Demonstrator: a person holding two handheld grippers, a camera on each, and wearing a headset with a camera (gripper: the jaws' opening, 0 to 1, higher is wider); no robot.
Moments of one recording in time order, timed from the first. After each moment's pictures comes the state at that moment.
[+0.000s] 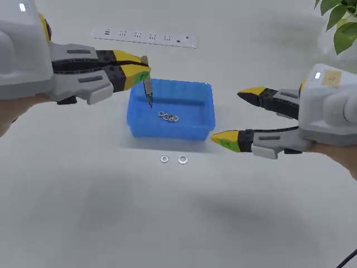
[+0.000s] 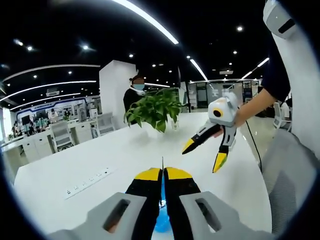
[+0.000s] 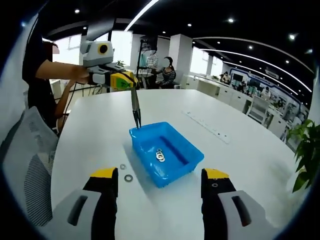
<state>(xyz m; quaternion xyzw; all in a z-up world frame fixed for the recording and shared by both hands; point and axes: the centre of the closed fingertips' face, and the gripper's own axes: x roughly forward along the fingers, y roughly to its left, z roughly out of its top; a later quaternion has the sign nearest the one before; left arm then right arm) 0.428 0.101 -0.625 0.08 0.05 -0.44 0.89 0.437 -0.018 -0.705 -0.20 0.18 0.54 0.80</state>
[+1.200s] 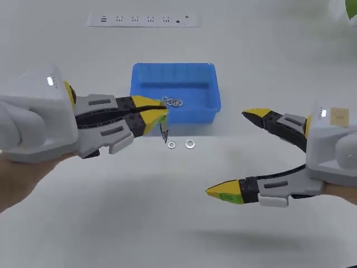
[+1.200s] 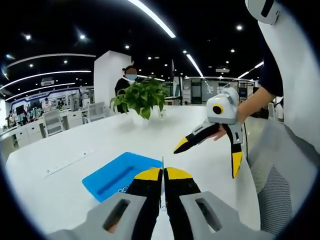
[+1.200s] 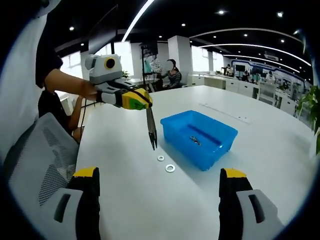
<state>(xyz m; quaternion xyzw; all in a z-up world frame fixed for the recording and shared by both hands) 0.390 0.065 -0.682 0.07 0.09 -0.47 0.88 0.369 -0.006 -0.742 -0.10 0.21 0.57 0.79</state>
